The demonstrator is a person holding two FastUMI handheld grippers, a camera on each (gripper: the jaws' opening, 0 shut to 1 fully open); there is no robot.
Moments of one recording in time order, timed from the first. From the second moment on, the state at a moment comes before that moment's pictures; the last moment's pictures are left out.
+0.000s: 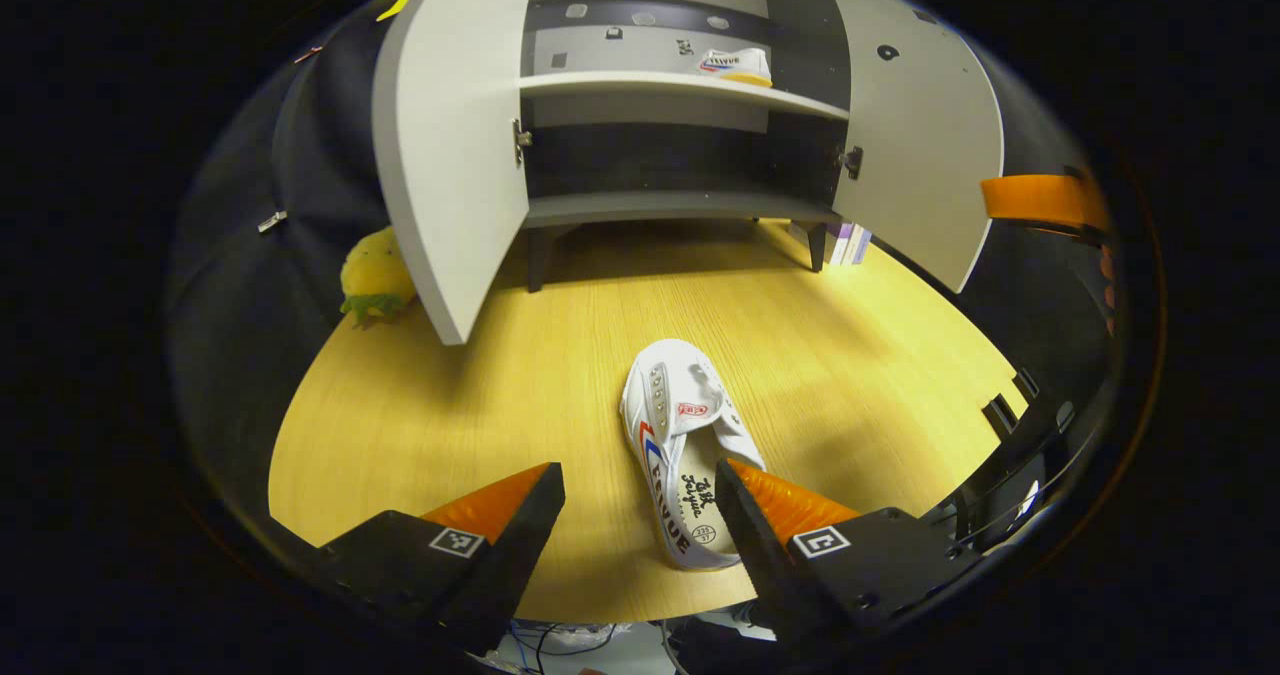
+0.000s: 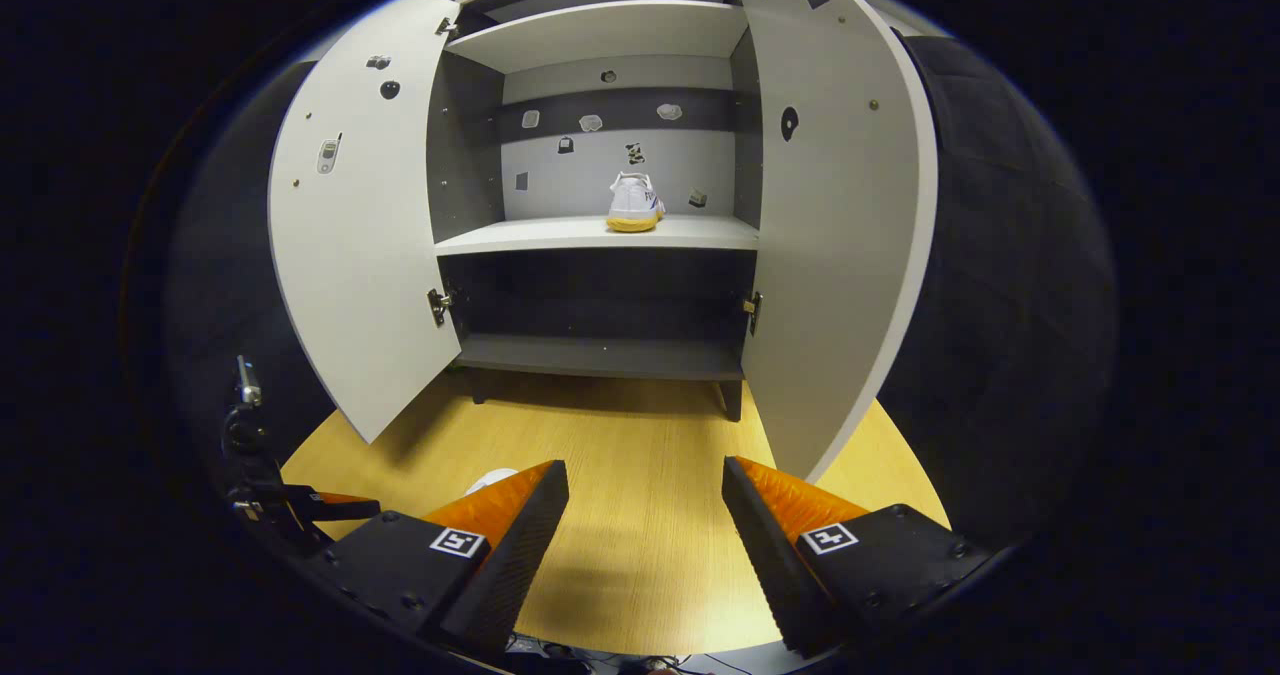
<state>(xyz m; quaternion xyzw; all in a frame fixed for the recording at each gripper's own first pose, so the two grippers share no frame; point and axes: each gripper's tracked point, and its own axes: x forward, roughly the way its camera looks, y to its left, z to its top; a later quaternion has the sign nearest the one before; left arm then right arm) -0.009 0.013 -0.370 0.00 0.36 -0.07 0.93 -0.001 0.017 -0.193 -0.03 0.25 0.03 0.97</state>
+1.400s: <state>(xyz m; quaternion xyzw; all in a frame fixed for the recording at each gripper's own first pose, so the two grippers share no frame) 0.056 0.012 -0.396 -0.01 0.39 -0.05 0.92 -0.016 0.000 -0.159 -0.03 0.20 -0.03 0.98</state>
